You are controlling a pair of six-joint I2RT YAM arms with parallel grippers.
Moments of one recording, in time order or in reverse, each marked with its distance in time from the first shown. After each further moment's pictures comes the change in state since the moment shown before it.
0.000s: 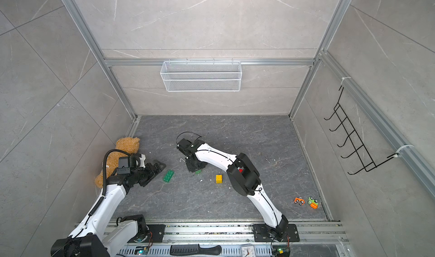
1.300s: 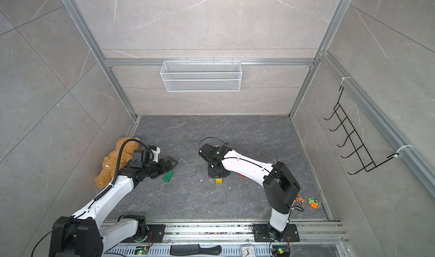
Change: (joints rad) left arm -0.203 0.140 0.049 0.144 -0.023 0.047; right arm -0.054 -0.490 -0.580 0.077 0.045 0.275
